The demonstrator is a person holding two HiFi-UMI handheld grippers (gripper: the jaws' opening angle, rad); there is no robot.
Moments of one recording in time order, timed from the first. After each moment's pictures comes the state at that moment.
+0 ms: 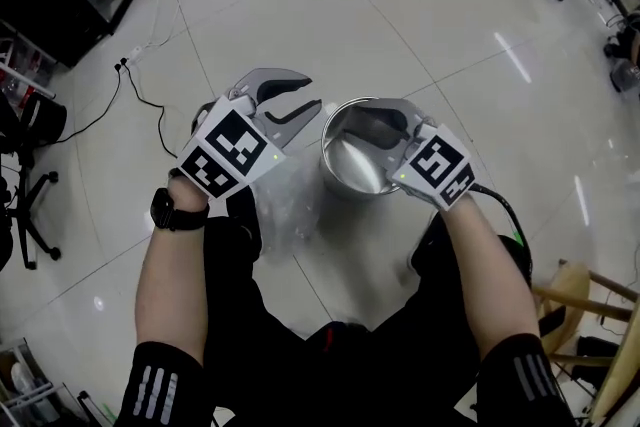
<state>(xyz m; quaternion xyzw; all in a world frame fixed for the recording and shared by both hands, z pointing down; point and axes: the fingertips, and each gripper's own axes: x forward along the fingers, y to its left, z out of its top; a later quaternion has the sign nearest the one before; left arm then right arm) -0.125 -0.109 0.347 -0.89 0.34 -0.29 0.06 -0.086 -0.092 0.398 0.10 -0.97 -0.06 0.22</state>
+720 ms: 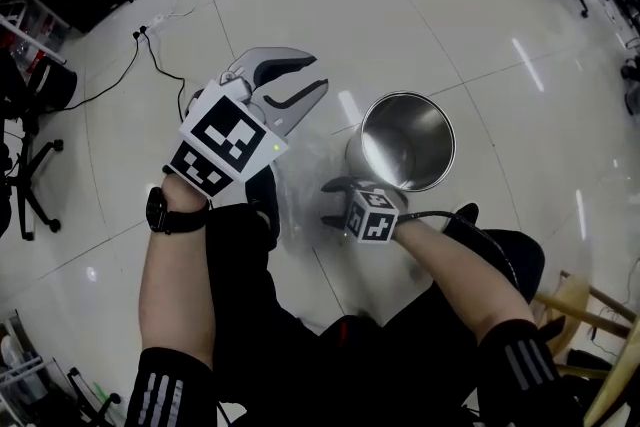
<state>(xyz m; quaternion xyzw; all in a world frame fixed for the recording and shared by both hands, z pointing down) -0.210 -0.092 0.326 -0.88 0.40 -0.27 0.05 -0.167 0.079 0.645 -0.16 -0.88 -0.06 0.44</state>
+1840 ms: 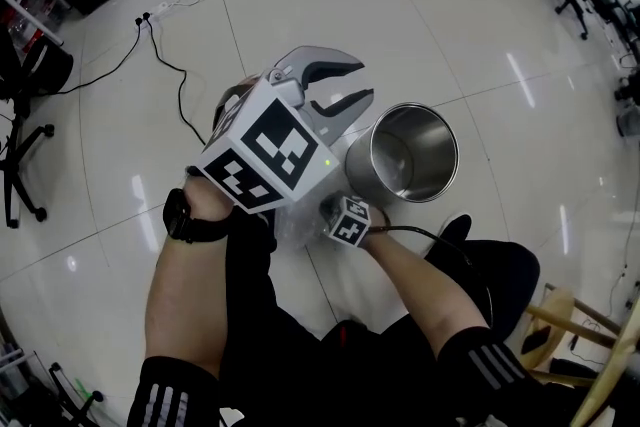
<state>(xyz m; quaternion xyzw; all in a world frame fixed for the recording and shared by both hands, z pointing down) -0.205 -0.087 0.310 -0.89 0.38 -0.24 0.06 -0.182 0.072 0.750 -0.04 -0.85 0.02 0.53</state>
